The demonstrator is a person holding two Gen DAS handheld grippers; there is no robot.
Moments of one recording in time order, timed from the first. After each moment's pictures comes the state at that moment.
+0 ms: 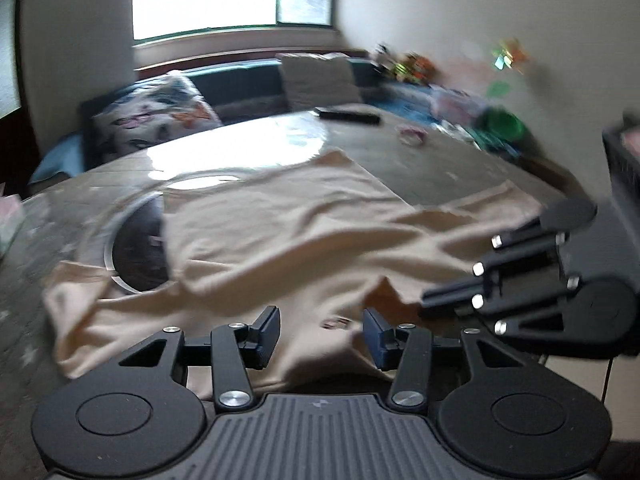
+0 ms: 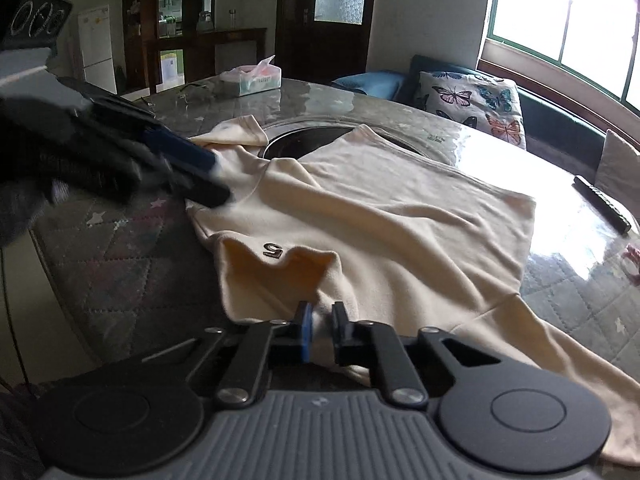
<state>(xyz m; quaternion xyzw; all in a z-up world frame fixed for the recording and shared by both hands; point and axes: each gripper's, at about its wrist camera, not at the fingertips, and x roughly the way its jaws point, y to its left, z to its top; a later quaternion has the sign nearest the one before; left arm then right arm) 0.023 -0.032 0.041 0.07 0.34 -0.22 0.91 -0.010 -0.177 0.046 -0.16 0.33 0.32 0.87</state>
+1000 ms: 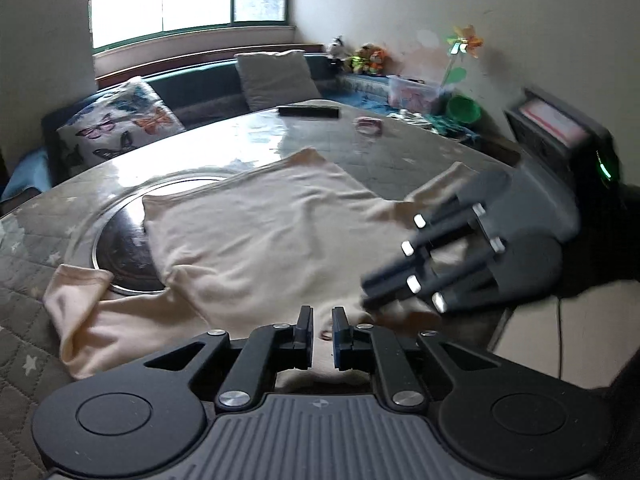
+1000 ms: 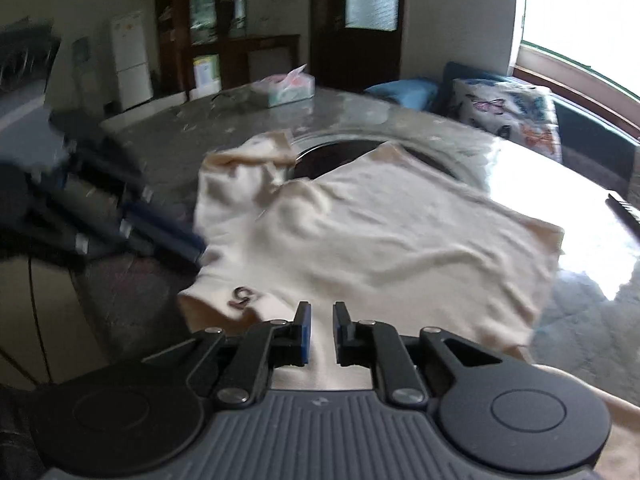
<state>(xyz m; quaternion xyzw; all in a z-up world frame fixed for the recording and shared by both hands) 0.015 -0.003 0.055 0.09 0.34 -0.28 0.90 0.009 -0.171 0.049 -0.16 0.34 0.39 0.84</state>
